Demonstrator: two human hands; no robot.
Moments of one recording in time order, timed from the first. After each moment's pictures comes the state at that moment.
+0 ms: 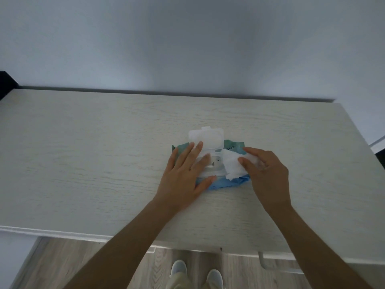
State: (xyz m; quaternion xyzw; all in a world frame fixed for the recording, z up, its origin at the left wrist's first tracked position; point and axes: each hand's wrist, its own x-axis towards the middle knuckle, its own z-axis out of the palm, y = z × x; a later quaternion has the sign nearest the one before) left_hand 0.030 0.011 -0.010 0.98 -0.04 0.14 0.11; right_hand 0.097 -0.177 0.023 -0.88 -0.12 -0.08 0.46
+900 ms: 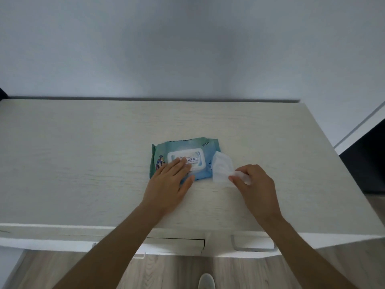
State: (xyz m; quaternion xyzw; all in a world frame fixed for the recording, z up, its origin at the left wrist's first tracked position) left_hand 0.007 -0.025 -0.006 0.99 0.01 0.04 0.11; right_hand 0.066 -0.240 0.008 -0.90 -0.12 -0.02 0.41
